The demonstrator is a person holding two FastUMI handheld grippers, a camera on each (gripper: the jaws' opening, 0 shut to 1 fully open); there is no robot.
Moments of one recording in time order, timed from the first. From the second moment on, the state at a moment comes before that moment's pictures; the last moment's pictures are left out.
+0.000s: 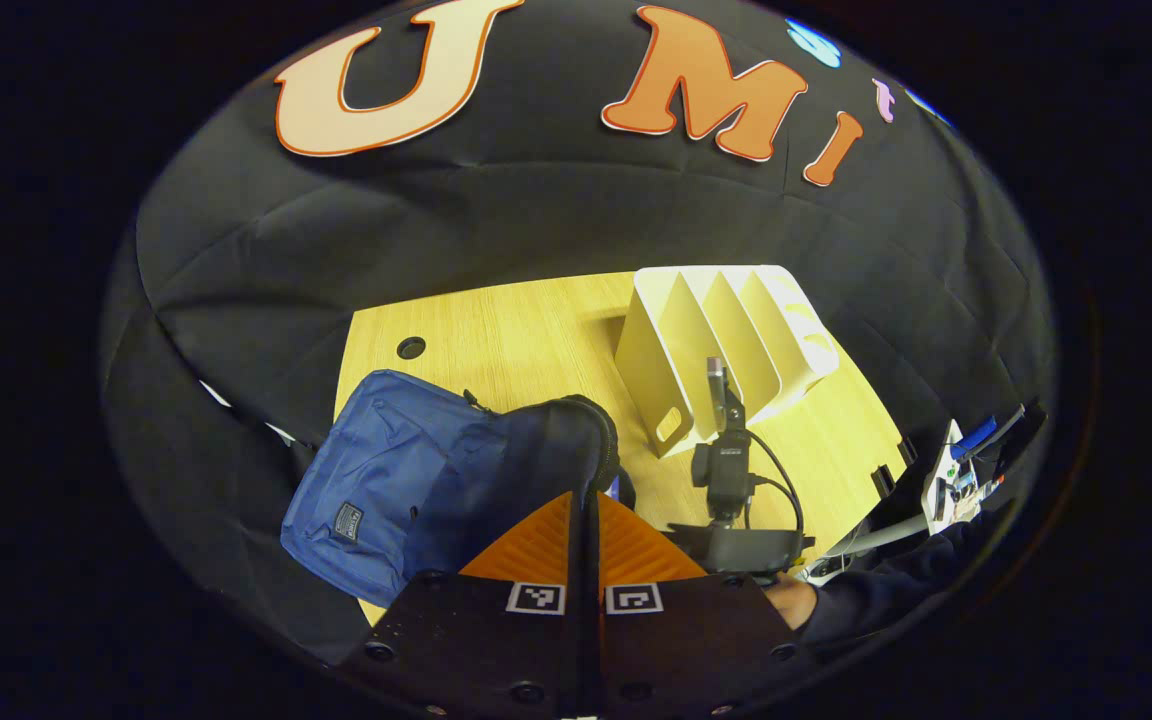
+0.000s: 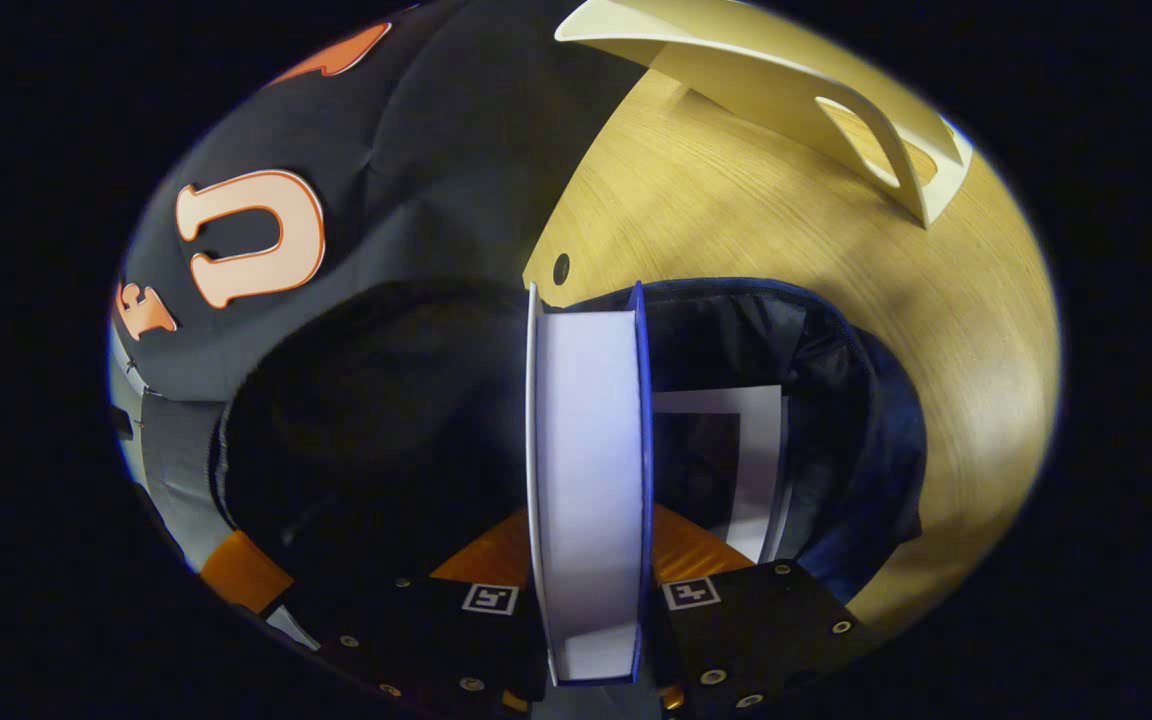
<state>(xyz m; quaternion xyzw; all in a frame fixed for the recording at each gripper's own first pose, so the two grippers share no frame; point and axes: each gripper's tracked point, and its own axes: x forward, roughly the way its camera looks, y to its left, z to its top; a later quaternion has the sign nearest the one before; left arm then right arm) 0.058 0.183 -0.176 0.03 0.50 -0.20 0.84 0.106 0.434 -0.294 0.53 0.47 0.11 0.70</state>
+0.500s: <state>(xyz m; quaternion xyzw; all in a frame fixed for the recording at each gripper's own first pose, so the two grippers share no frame) 0.059 0.177 -0.182 0.05 0.50 -0.21 0.84 0.104 0.460 -0.314 0.52 0.50 0.11 0.68</state>
